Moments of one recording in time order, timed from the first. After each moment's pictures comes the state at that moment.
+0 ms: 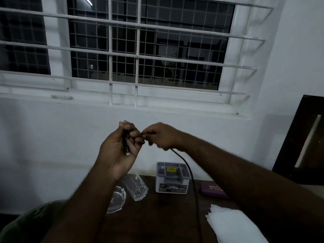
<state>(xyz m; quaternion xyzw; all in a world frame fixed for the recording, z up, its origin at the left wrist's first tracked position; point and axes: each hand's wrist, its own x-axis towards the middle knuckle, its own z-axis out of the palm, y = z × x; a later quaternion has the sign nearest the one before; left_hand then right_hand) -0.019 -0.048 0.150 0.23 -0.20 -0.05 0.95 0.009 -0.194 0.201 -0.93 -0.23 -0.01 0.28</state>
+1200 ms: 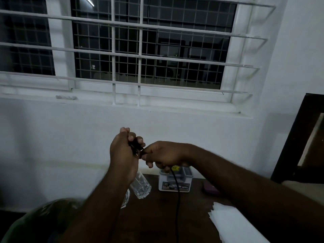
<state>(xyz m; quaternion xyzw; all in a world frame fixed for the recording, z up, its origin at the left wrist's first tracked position) -0.012 -0.062 0.132 0.35 -0.08 0.13 0.93 -0.017 -0.195 0.173 -0.89 -0.22 0.20 0.34</state>
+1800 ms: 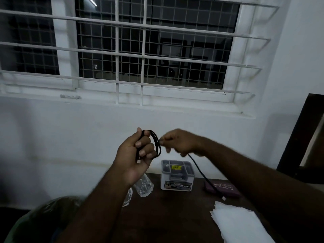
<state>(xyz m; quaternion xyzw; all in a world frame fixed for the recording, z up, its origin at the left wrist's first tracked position) -0.029 -0.059 0.137 0.31 -0.17 -0.10 0.93 -0.001 -0.229 0.186 -0.92 -0.22 0.05 0.33</state>
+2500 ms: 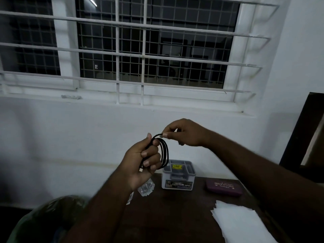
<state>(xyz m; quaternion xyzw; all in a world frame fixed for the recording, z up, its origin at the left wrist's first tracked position) -0.031 -0.063 0.121 0.35 -0.19 -0.18 0.90 -0.001 -0.240 0.205 -0.92 -0.29 -0.07 0.25</state>
